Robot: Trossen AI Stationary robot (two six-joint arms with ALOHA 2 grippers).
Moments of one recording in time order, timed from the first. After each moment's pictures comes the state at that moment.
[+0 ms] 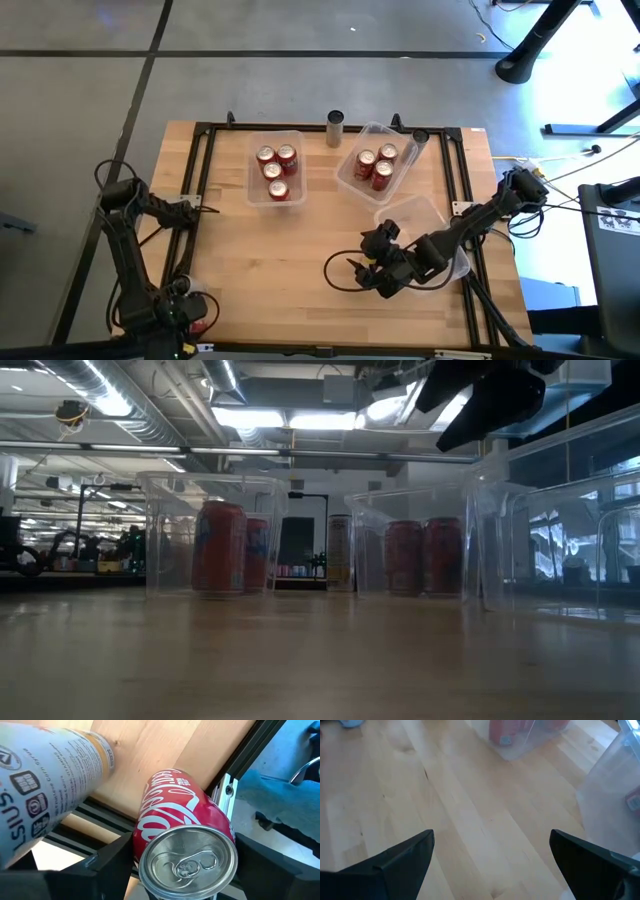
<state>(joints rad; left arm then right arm) -1.23 1.70 1.33 -1.08 0.05 -1.77 0.58 1.62 1.22 -0.65 0.68 0.91</state>
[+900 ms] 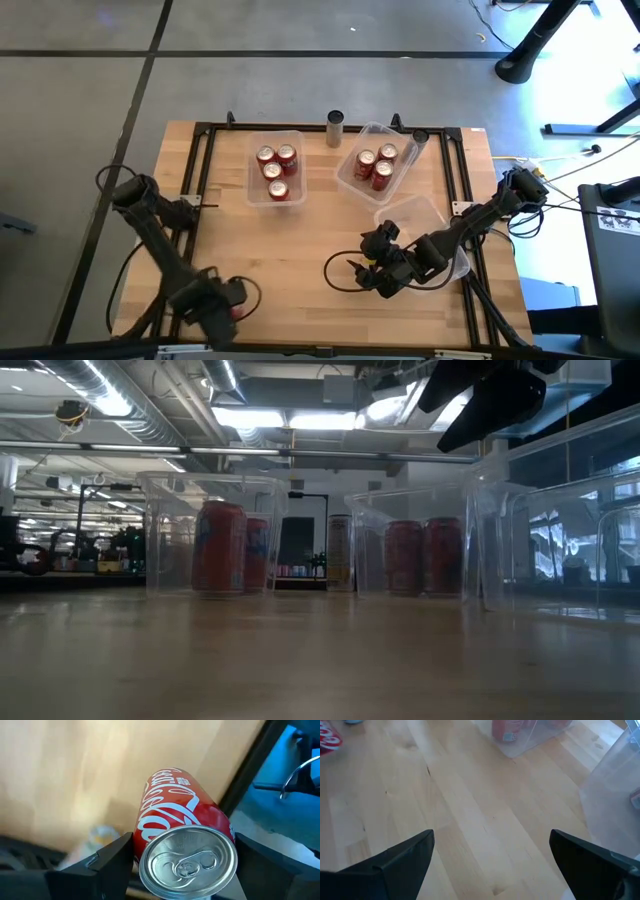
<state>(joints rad) -0.91 1.71 1.46 -1.21 0.04 -1.32 0.58 1.62 1.21 -0.65 0.66 0.90</state>
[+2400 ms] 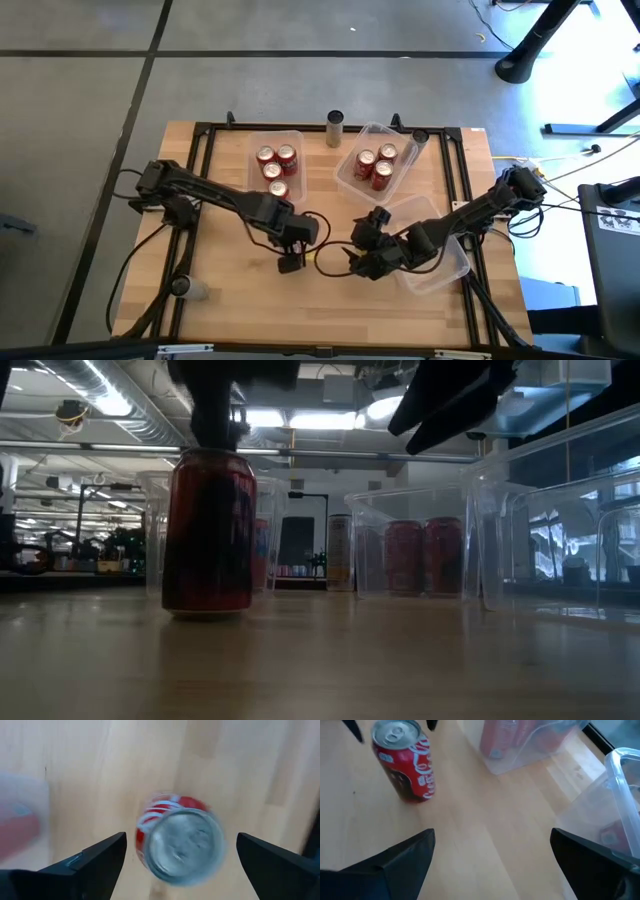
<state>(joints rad) -0.24 1.76 1.49 -1.04 0.02 -0.47 0.47 1.61 1.21 -0.60 0.66 0.63</state>
